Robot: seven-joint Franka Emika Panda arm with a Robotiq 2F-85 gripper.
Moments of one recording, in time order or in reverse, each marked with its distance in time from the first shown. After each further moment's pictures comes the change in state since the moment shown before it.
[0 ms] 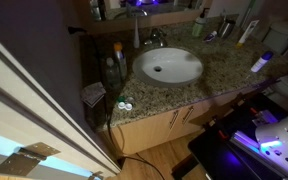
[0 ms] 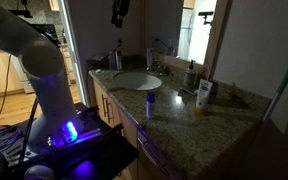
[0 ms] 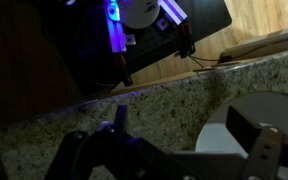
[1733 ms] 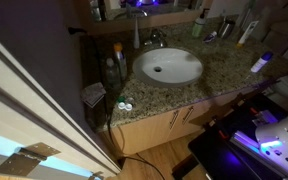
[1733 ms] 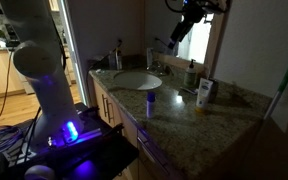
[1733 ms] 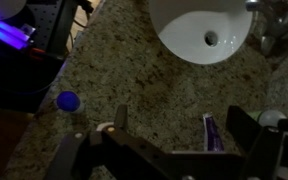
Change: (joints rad) arm -0.165 0.738 -0.195 0.411 0.483 0.221 0.398
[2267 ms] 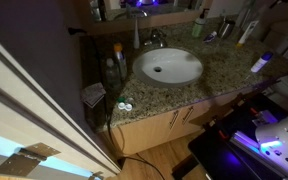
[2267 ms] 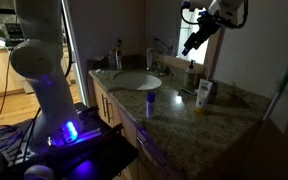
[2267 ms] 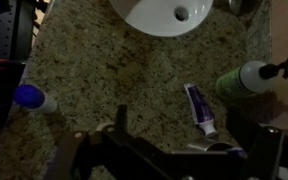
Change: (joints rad) arm -0.061 0.205 0.007 0.158 0.148 0.031 0.139
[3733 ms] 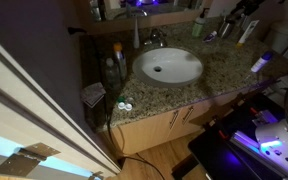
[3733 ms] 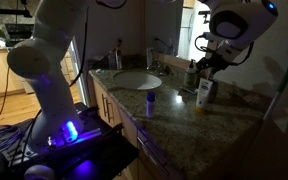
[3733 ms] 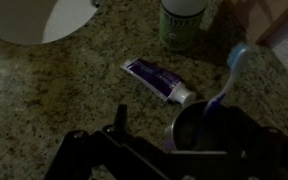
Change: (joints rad) arm -0.071 0.377 0.082 0.220 0.265 0.187 0.517
